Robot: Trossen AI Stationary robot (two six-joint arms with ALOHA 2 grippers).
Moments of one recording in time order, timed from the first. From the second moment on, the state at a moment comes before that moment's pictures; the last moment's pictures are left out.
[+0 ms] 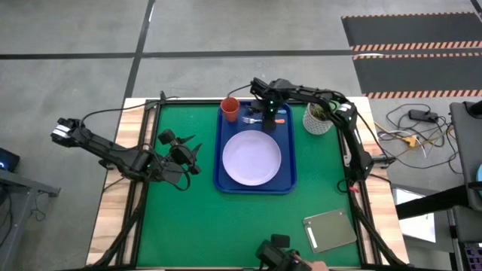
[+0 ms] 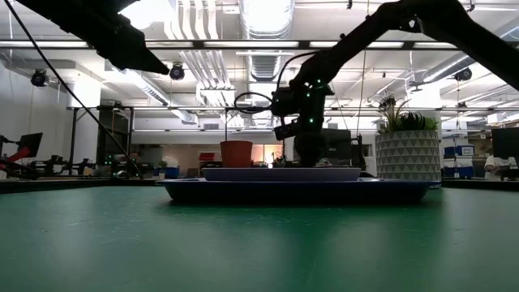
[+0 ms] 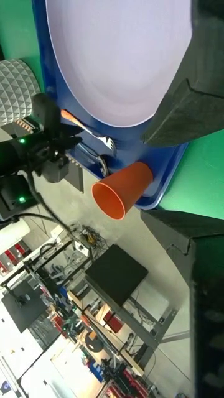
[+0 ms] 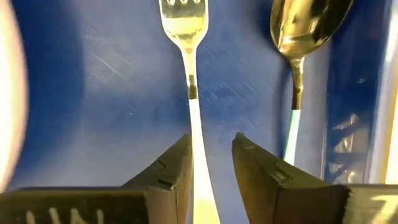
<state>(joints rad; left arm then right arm) -0.35 0.98 0.63 -0.30 -1.17 -0.10 -0.63 2.20 1.75 -0.94 -0.05 -0.54</state>
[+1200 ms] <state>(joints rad) -0.35 0.98 0.63 -0.30 -1.17 -0.10 -0.62 2.20 1.67 -0.79 -0.08 -0.52</state>
